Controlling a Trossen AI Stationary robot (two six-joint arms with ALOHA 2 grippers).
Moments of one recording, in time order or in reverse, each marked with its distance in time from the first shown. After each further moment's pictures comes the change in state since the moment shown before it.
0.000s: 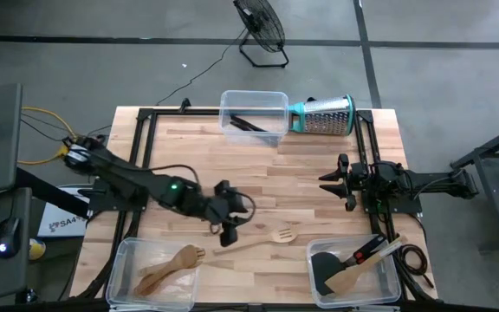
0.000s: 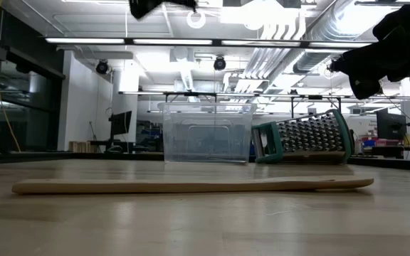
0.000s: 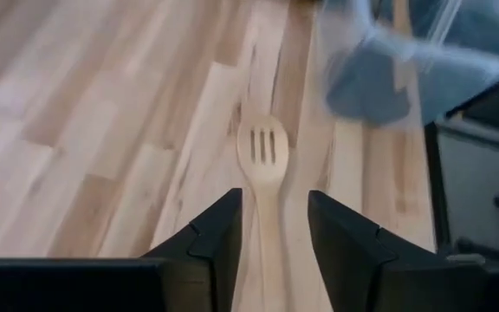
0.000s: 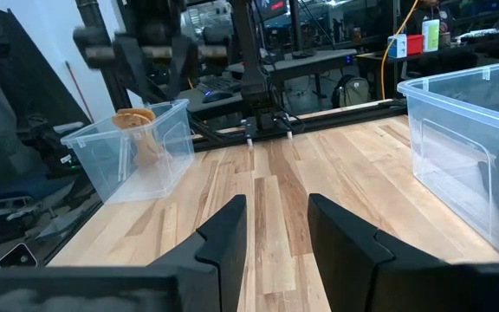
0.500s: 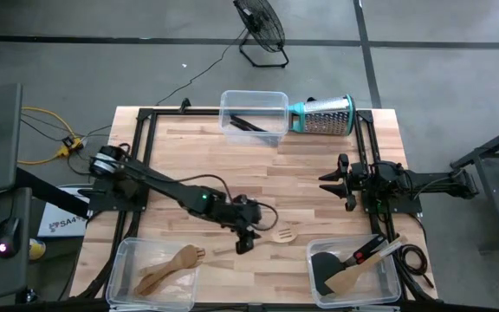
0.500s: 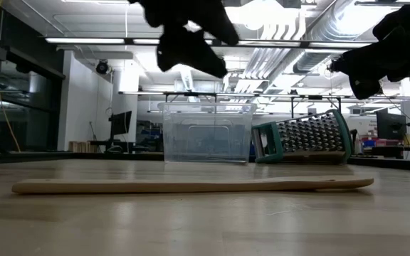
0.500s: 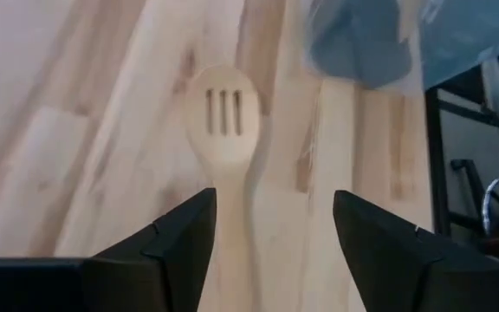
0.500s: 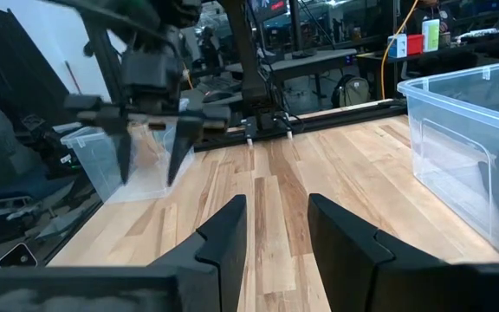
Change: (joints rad) left arm 0.048 0.245 0.019 0.153 0.207 -0.023; right arm 0.000 0.000 0.000 0.000 0.000 0.000
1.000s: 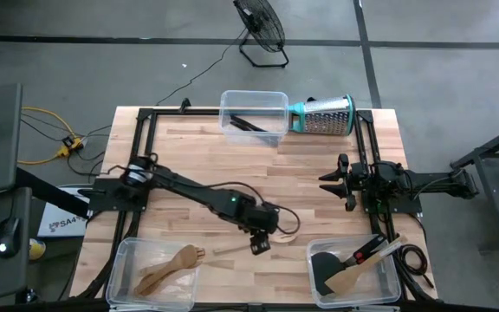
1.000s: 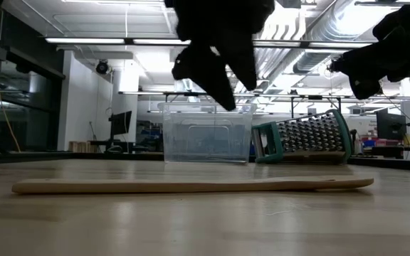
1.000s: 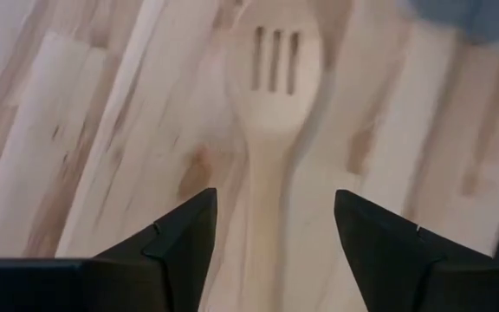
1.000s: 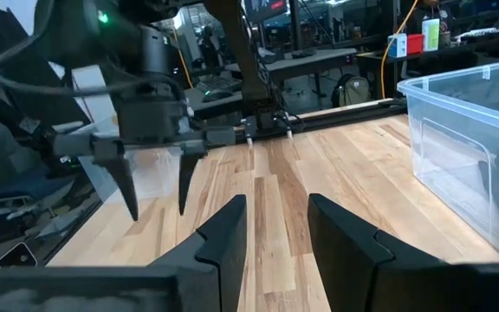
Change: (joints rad) left arm 0.043 0.285 0.428 -0.467 0.049 -0.088; right arm 0.000 0.002 0.000 0.000 0.000 0.000
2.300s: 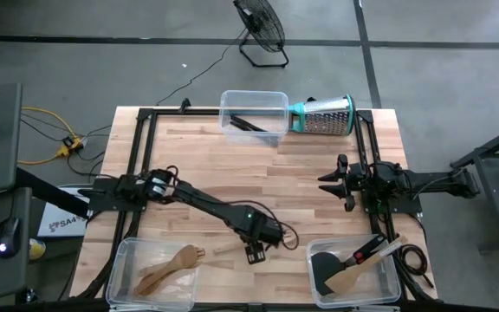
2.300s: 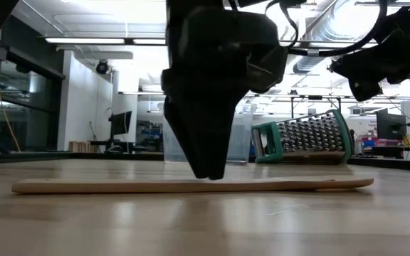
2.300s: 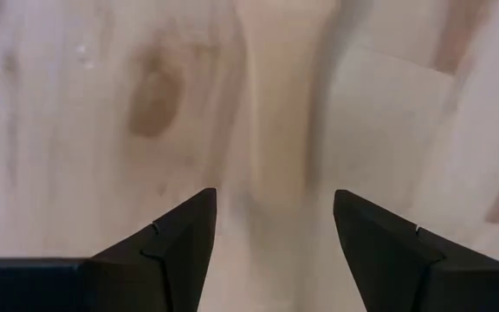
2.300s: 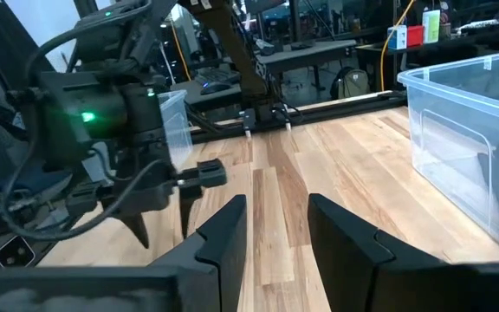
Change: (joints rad) left arm -0.041 0.218 0.142 -0.203 0.061 0.044; right arm 0.000 0.025 0.000 0.000 0.000 0.000
